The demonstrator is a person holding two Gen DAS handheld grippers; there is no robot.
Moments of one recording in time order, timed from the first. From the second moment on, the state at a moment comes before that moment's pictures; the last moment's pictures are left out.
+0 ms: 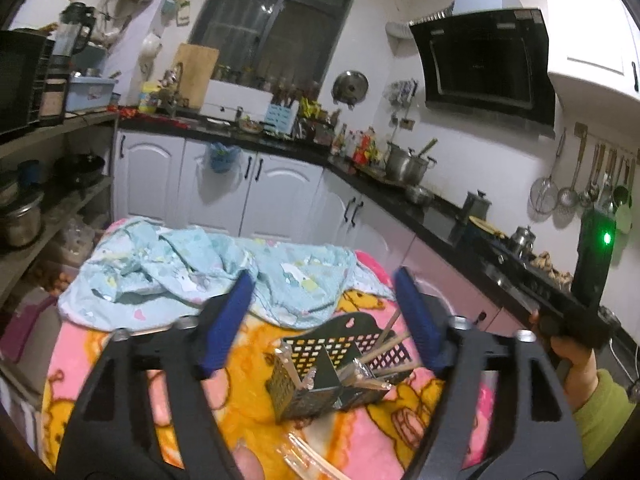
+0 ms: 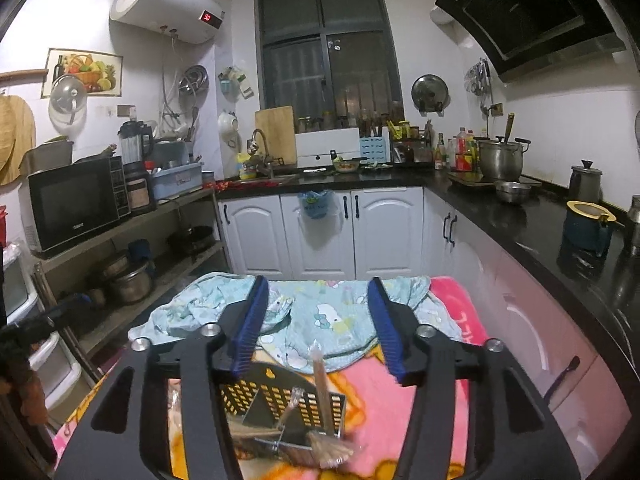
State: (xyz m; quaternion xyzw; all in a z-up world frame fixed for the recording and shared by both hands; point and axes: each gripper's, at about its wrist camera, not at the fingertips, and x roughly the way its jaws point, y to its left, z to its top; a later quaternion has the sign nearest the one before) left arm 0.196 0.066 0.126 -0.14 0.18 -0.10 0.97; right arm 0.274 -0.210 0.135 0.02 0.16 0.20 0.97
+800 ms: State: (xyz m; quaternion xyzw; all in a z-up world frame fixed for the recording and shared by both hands) left arm 0.128 0.073 0.099 -0.16 0.19 -0.07 0.97; right arm 0.175 -0.241 0.120 0.02 0.17 0.21 0.96
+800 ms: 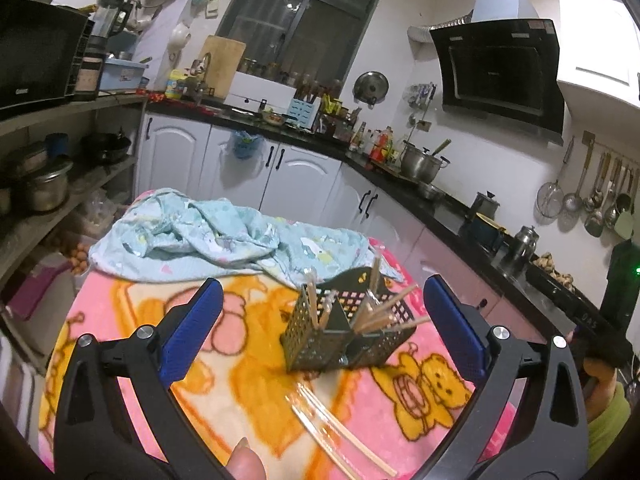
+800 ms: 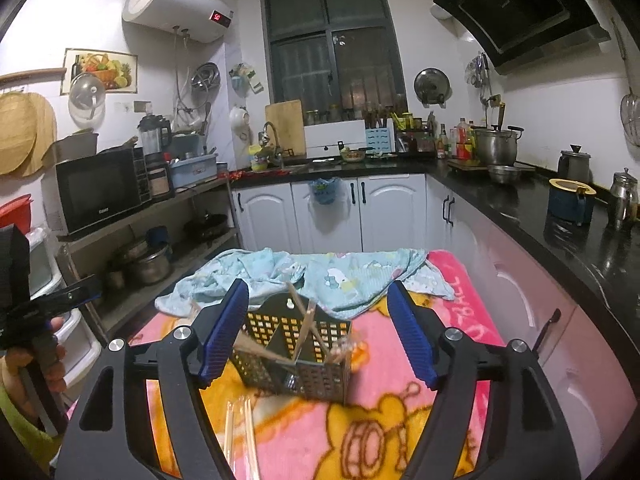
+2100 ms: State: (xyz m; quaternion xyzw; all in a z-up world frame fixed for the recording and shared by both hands) left arm 0.123 0.035 0.011 -0.13 0.31 -0.08 0.94; right arm 0.127 -0.233 0.021 -0.04 0.27 0.22 0.93
